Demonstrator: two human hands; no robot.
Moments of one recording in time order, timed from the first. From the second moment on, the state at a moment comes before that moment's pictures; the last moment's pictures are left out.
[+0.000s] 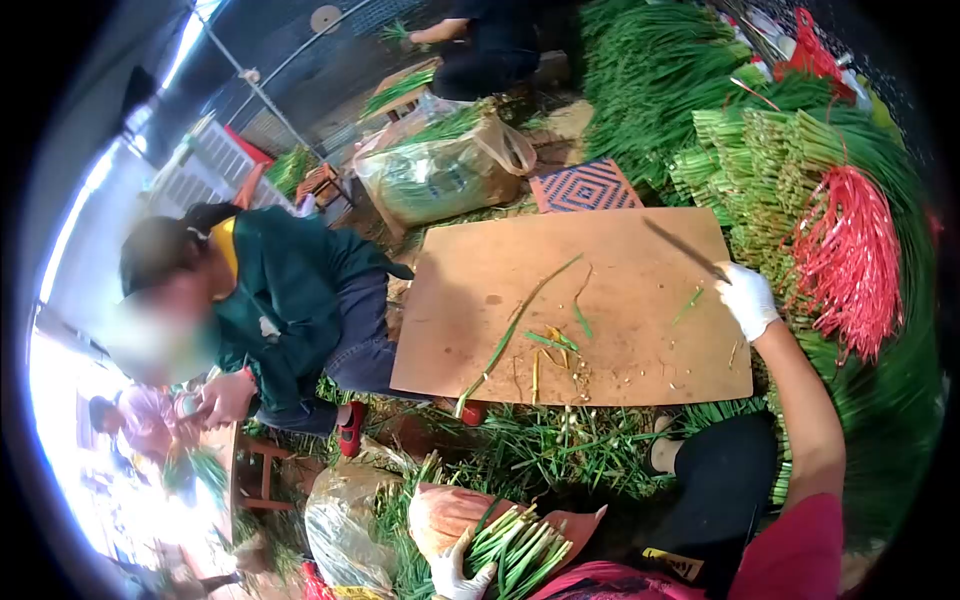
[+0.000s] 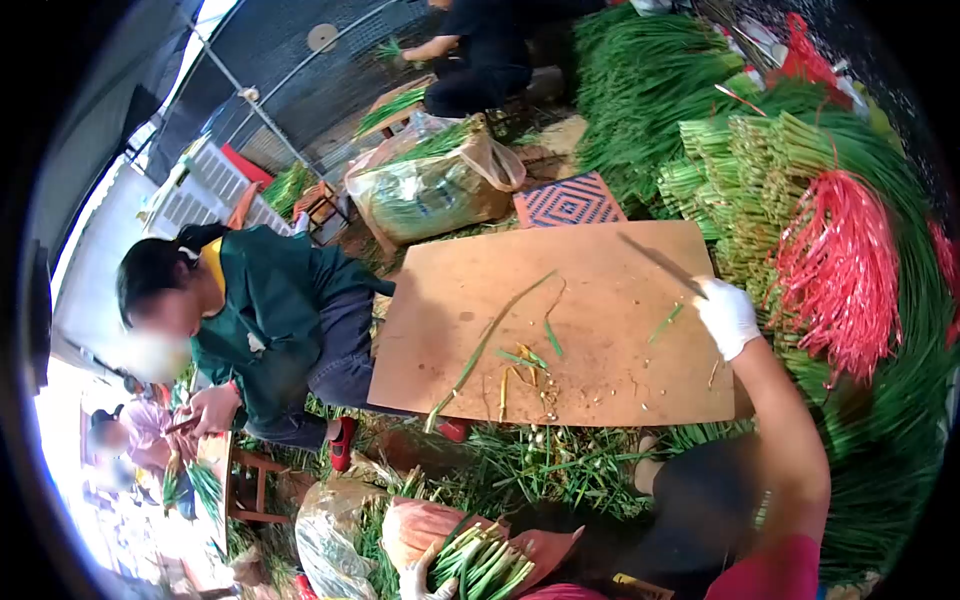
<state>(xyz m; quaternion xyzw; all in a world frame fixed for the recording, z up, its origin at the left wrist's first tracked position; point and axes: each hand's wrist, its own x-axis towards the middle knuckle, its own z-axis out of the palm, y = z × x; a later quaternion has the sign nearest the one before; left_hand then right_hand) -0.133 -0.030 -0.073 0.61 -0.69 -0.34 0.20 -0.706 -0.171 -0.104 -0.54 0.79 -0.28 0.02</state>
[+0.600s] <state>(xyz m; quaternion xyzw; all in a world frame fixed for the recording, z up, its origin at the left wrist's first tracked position) -0.107 -0.022 -0.100 0.59 -0.73 -0.25 0.22 -0.607 -0.238 -0.116 -0.62 0.74 -0.26 0.07</state>
